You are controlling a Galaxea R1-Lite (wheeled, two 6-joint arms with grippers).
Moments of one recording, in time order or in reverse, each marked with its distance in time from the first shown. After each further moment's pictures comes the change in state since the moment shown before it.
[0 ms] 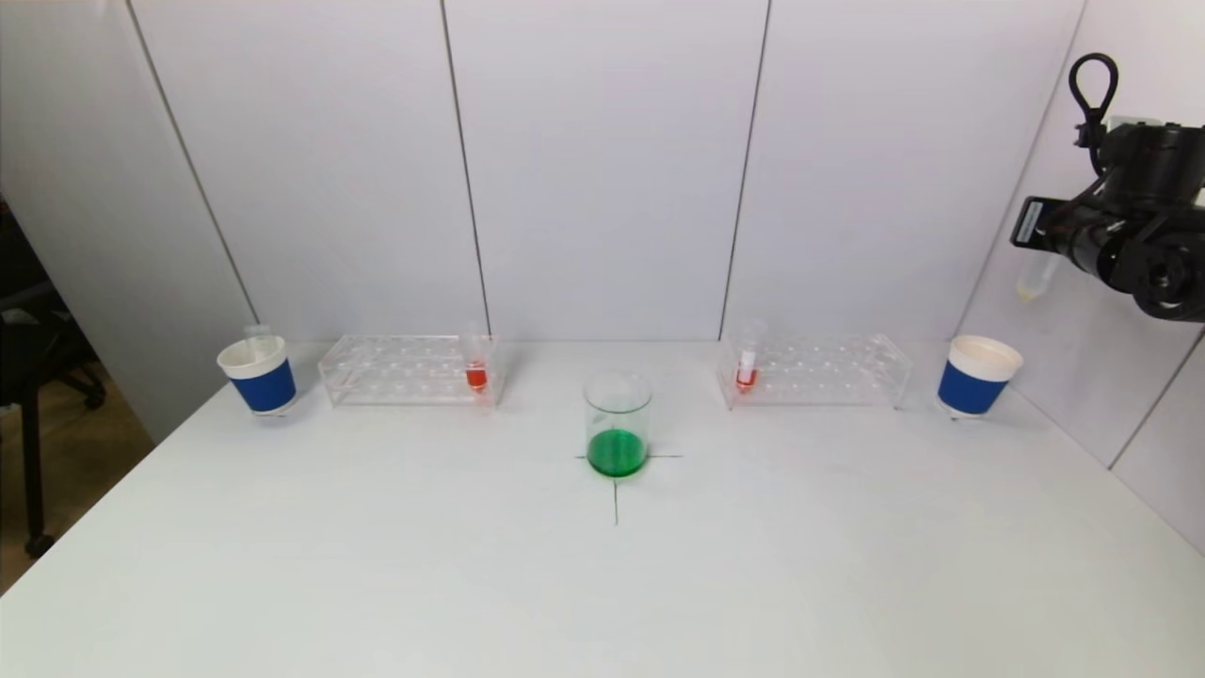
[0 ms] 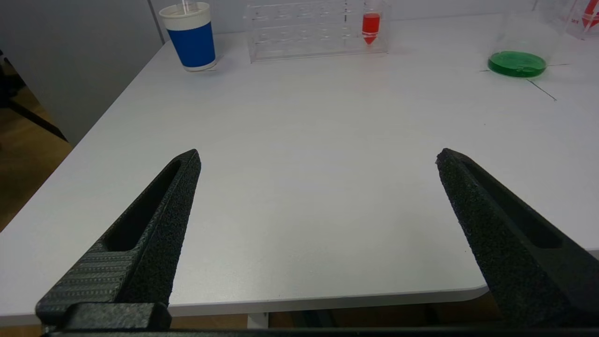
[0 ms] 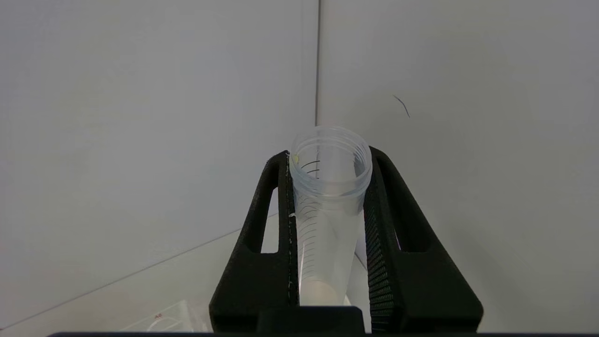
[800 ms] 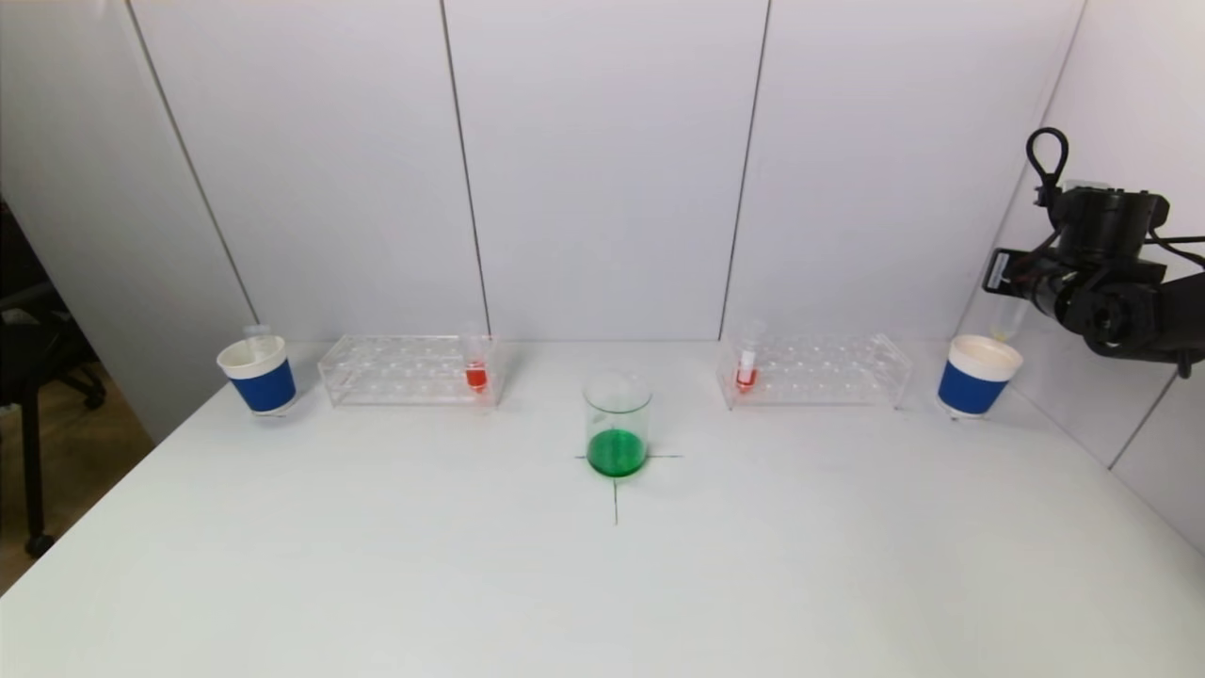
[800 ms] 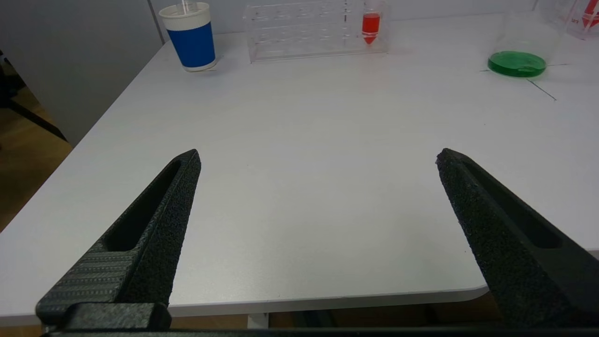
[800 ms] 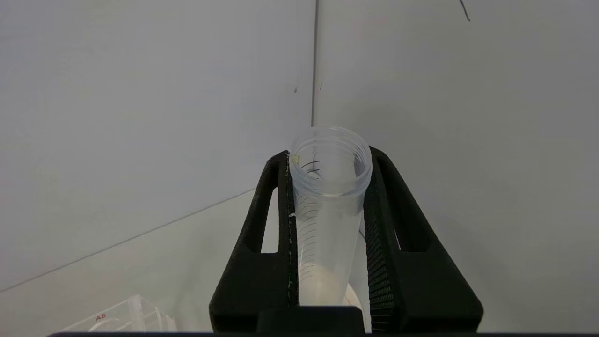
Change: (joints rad) left arm 0.000 0.000 0.000 0.000 0.000 0.000; right arm -0.019 0.150 -0.003 -0.068 0.023 0.004
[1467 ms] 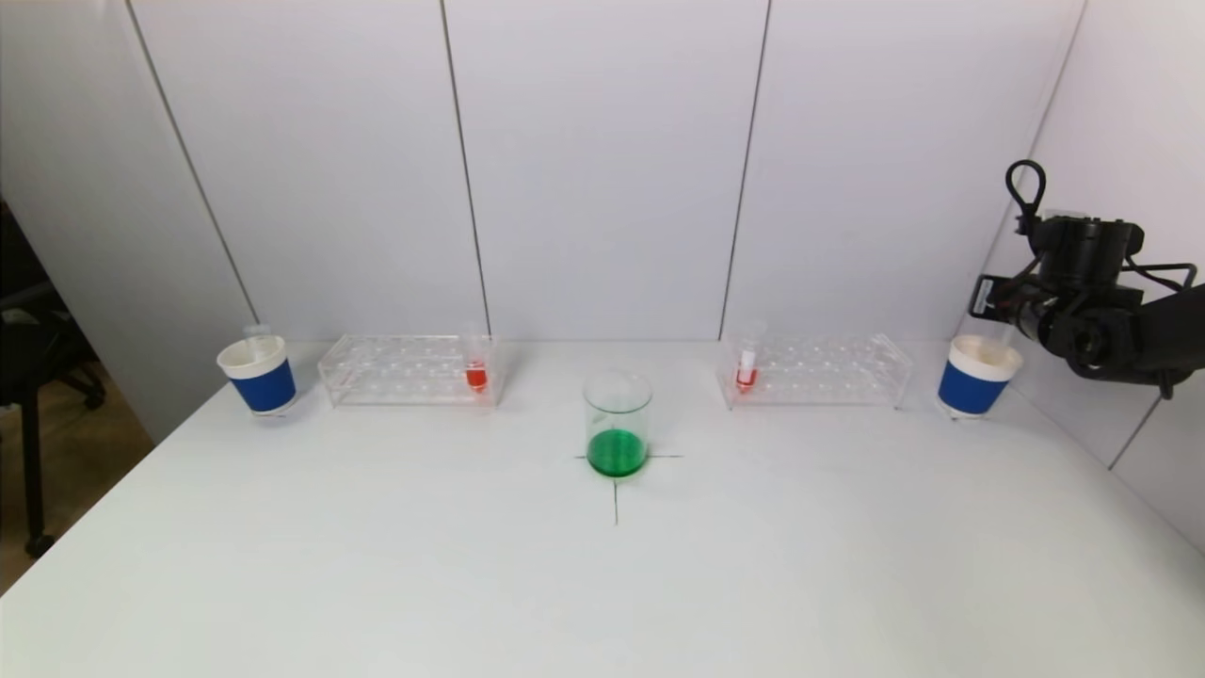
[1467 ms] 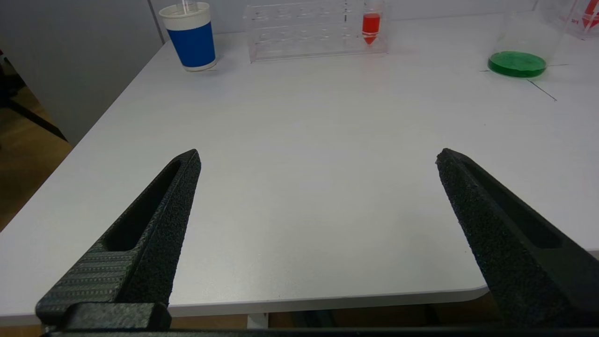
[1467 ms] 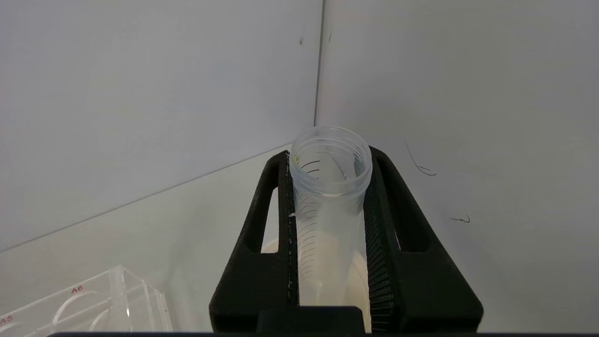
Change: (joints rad) left arm 0.000 0.000 0.000 0.000 0.000 0.000; right arm 0.007 0.032 0.066 -0.045 -0.001 0.000
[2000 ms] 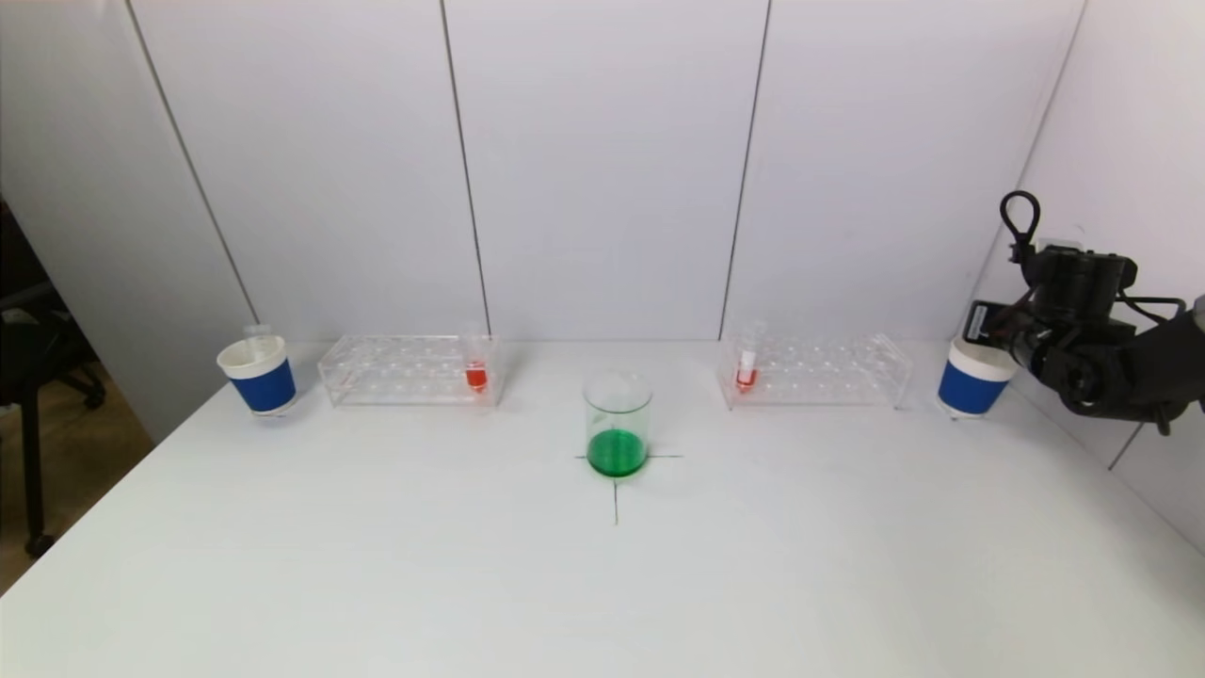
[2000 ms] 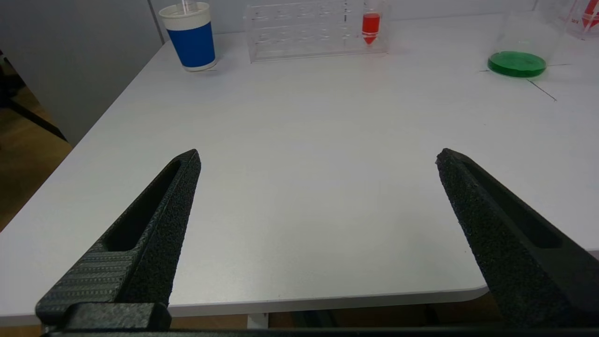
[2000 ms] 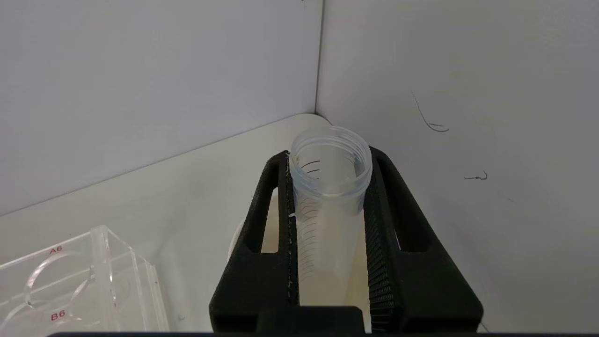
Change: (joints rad) left arm 0.000 0.000 0.000 0.000 -0.001 0.000; right arm 0.006 0.003 0.156 -0.159 0.003 -0.001
